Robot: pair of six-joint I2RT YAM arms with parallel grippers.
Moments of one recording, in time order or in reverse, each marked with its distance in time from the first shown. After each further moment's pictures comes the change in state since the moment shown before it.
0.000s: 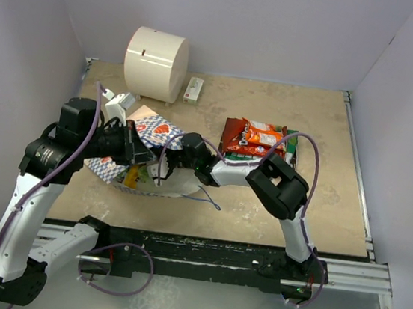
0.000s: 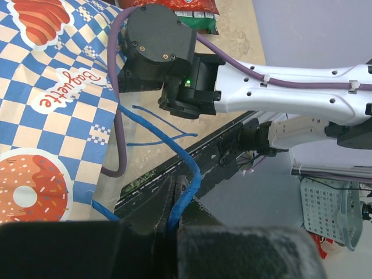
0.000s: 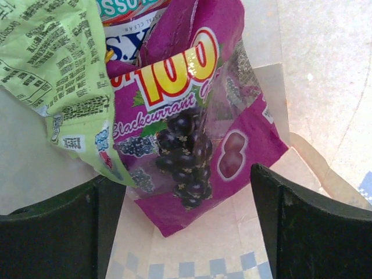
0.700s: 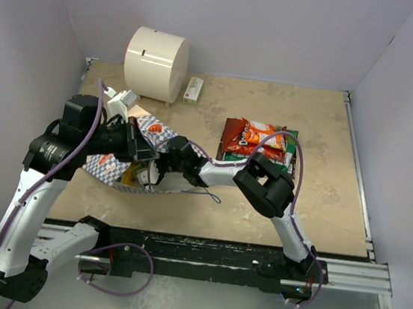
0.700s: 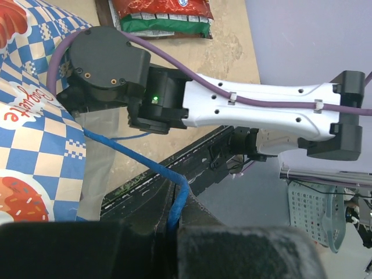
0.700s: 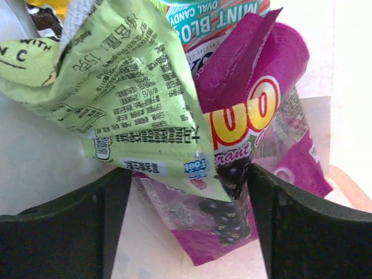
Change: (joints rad) left arm 0.000 0.027 0.000 0.028 0.013 -0.045; right arm 0.056 0.106 0.128 -0.108 -0.026 -0.048
